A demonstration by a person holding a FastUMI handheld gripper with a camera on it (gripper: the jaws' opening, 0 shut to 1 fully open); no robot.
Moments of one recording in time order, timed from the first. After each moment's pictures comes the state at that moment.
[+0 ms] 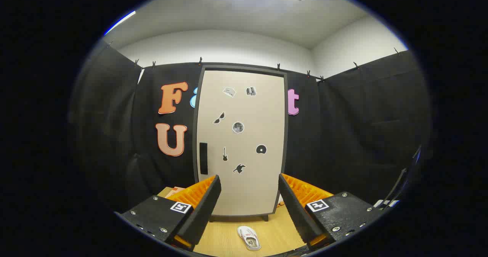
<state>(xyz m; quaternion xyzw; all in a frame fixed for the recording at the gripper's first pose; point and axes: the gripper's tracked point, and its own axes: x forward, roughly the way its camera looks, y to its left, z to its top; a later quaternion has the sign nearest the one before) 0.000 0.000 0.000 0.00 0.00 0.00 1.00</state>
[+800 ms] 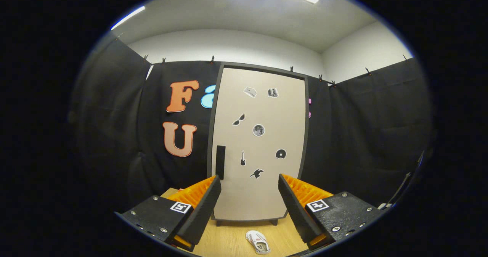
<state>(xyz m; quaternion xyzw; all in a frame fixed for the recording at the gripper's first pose) 0.033 0.072 0.006 -0.02 -0.01 0.02 1.00</state>
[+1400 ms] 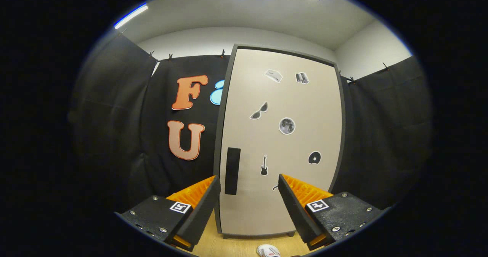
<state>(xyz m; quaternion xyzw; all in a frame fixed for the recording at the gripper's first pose) 0.164 0.130 -0.023 -0.02 -0.02 0.08 1.00</state>
